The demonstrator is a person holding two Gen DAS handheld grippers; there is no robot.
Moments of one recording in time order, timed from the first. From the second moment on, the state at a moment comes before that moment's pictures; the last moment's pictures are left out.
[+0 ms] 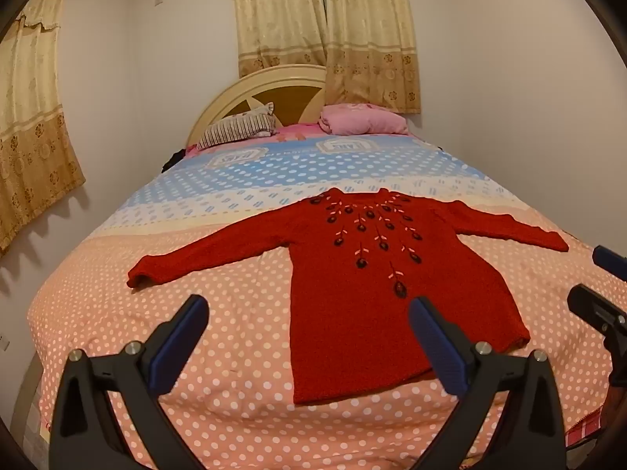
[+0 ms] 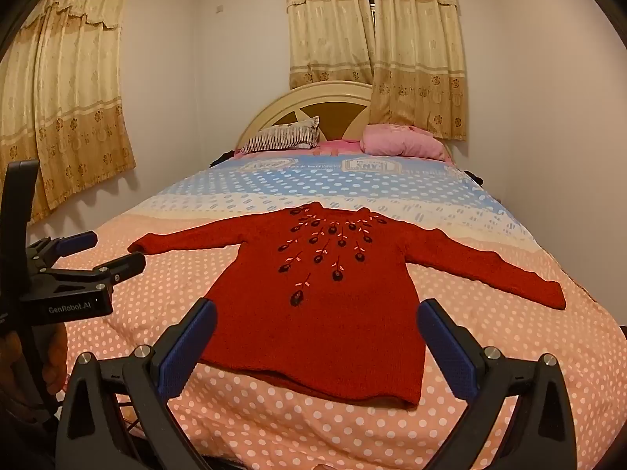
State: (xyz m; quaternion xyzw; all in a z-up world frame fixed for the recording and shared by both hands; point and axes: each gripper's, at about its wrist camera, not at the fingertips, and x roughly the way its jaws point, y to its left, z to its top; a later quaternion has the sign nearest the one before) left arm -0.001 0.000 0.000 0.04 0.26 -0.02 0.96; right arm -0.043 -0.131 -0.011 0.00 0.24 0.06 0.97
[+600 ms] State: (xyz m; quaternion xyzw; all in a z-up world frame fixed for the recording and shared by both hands) left arm 0.005 0.001 -0.010 0.04 0.28 -0.01 0.96; right arm -0.043 -0.141 -0.015 0.01 0.24 0.06 0.97
